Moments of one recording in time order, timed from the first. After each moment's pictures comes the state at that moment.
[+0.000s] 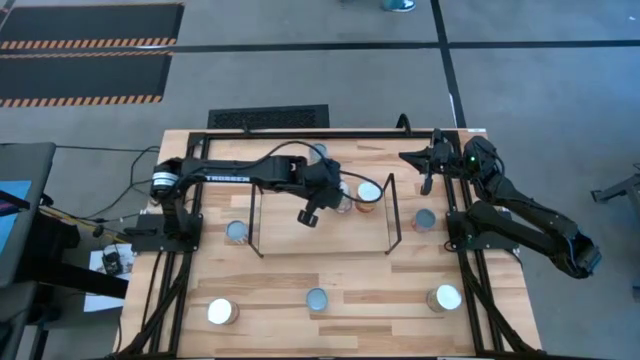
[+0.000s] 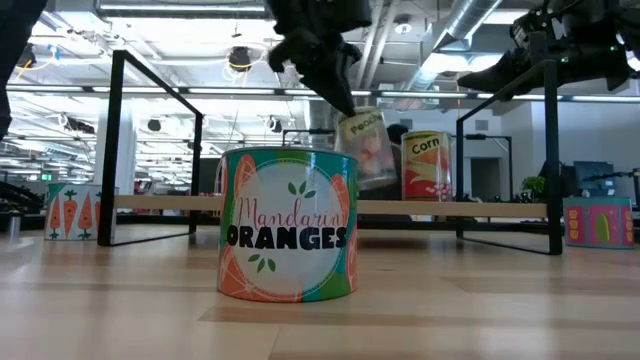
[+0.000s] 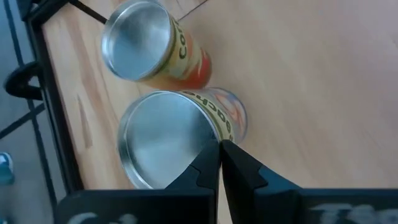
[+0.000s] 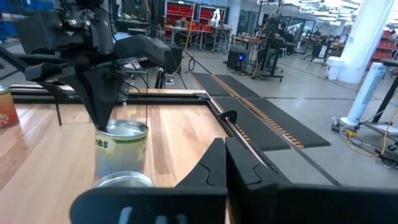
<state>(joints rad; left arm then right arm) 0.09 1.87 1.67 -0.78 -0.08 0.61 -0.86 0.58 0.34 0.22 -0.58 -0.16</state>
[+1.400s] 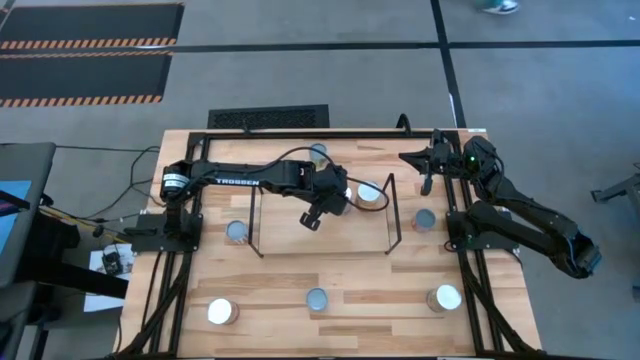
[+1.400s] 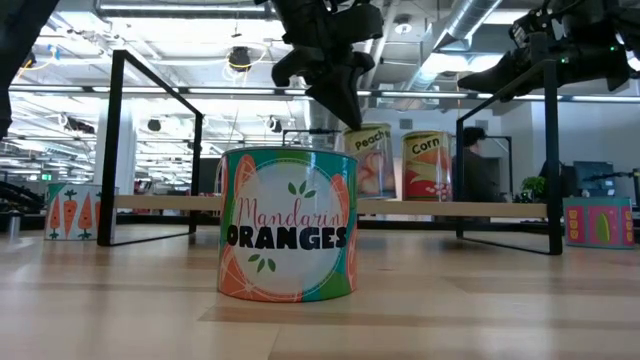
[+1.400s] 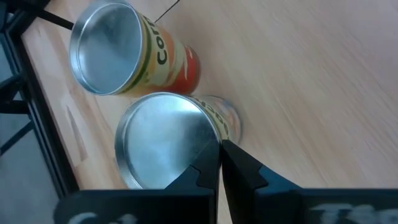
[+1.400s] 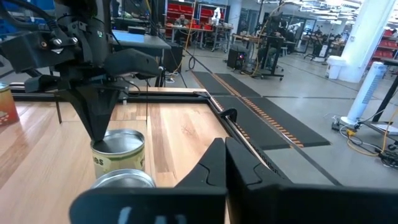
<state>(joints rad) 0.07 1.93 1.71 -0.80 -0.09 0.68 -0.86 0.58 0.34 0.21 -0.58 -0.16</state>
